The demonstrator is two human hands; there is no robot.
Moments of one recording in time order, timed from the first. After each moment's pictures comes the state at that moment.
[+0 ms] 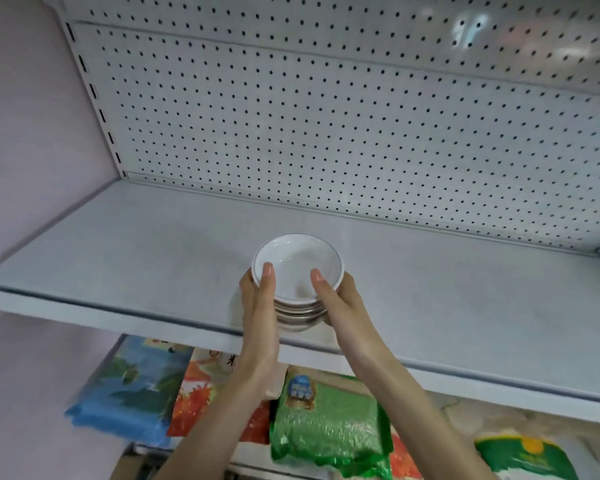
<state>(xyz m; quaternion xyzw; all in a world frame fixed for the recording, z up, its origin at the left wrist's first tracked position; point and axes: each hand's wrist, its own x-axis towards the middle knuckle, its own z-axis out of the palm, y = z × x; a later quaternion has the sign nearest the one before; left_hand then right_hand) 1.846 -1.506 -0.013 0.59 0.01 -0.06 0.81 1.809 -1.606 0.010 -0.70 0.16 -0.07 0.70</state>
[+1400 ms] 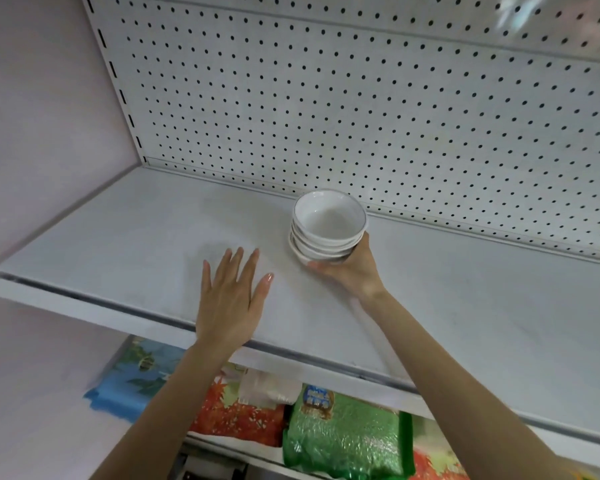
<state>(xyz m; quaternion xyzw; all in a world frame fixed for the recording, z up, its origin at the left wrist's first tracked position) 1.951 -1.442 -0.084 0.97 -0.15 0.07 0.19 1.952 -1.659 -0.055 -0.79 0.12 -0.13 0.59</state>
